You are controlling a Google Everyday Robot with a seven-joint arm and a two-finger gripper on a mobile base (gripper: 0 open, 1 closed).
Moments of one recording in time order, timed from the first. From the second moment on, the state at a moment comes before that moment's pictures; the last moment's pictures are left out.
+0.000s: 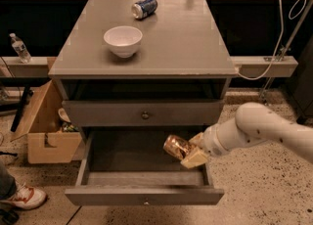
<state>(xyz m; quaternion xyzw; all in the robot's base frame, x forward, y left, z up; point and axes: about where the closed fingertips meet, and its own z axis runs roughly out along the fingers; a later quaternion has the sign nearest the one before) 0.513 -0.117 0.592 -0.54 0.77 0.22 0.25</state>
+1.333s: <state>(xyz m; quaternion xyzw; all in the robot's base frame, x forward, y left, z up) 0.535 -0.104 0.448 -0.49 0.82 0.22 0.20</state>
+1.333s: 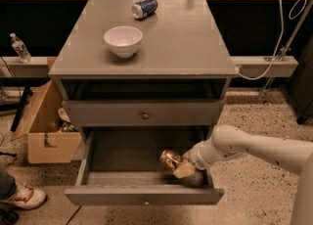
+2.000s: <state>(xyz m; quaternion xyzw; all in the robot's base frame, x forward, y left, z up) 0.556 -0.101 0.417 -0.46 0.83 0.22 0.20</state>
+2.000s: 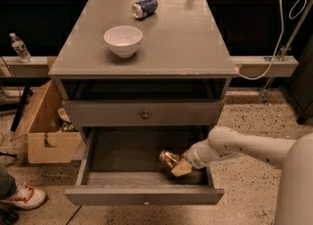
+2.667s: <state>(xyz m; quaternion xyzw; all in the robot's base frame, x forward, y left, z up) 0.575 -0.101 0.402 -0.45 0.84 0.23 0.22</state>
